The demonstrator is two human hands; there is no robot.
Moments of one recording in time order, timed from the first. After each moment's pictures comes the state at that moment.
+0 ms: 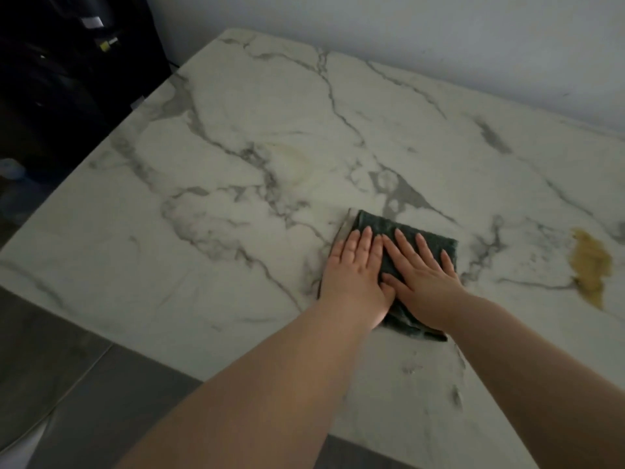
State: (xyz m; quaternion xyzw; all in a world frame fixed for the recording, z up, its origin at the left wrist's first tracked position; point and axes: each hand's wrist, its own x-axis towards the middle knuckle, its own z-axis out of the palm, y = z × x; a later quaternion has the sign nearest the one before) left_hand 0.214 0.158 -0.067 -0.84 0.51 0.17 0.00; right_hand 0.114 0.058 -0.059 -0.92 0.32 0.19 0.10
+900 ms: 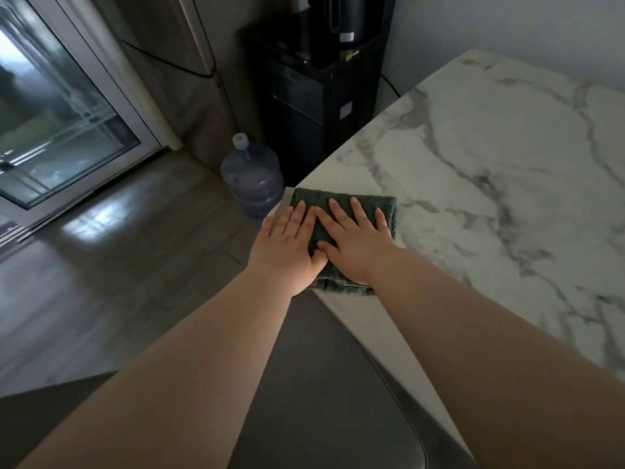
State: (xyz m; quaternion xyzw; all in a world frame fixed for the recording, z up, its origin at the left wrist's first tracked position) left_hand 0.453 0.465 -0.064 -0.96 0.24 0.12 0.04; right_hand 0.424 0.320 -0.064 -0.98 -0.01 0.17 0.09
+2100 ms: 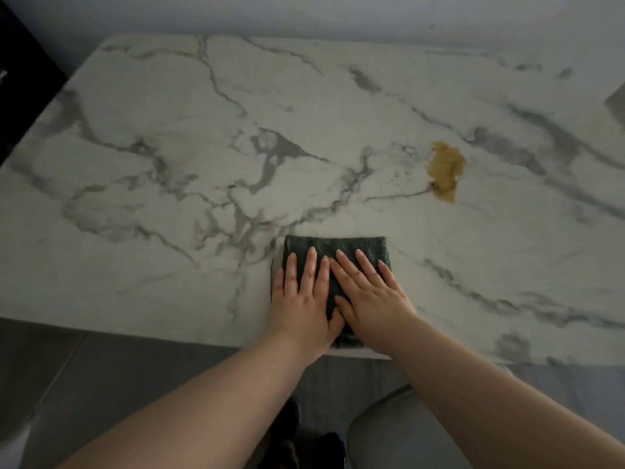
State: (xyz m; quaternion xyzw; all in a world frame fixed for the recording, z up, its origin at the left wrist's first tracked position) left_hand 0.044 0.210 -0.070 -0.81 0.56 0.14 0.08; right_hand -0.074 0.118 -0.063 -0.93 0.30 0.12 0.14
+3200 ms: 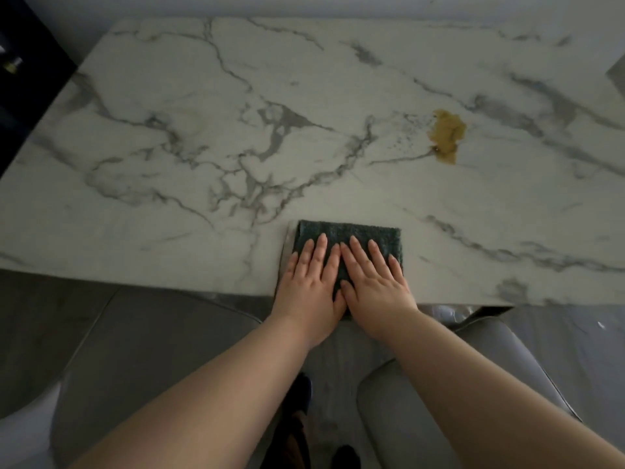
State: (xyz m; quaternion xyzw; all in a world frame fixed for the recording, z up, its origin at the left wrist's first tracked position) left_hand 0.023 0.259 -0.072 -0.80 0.59 0.11 0.02; right_hand -0.091 0.183 -0.062 -0.89 0.40 0.11 0.20
